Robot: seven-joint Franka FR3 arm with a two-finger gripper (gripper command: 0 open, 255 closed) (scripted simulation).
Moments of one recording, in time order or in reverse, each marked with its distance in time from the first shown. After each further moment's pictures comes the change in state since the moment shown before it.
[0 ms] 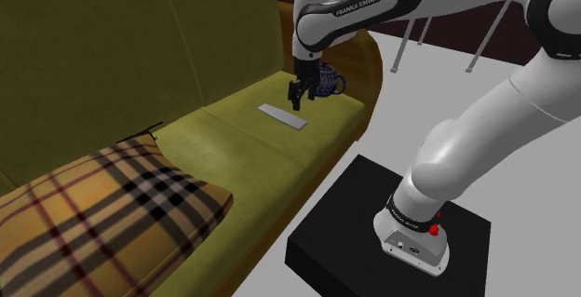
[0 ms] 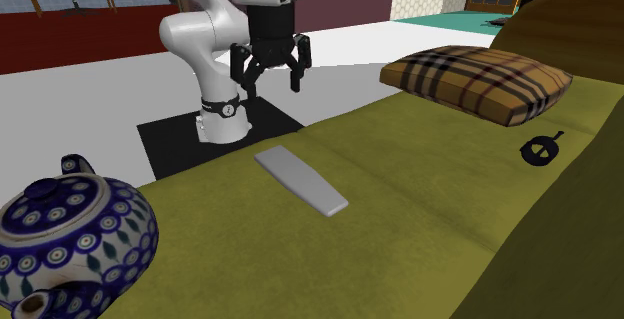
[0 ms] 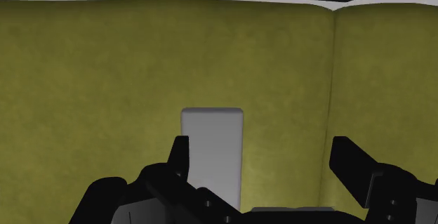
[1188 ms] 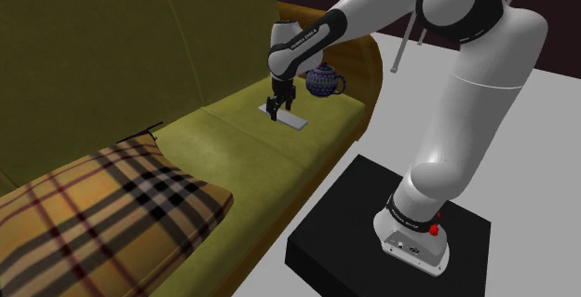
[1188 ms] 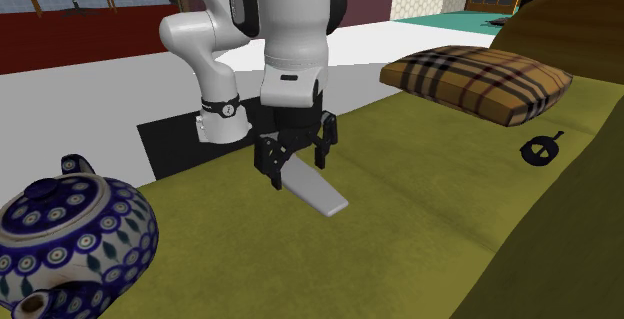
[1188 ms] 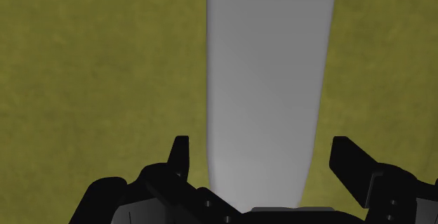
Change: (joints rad) arm -0.011 0.434 -0.021 0.176 0.013 0.319 -0.040
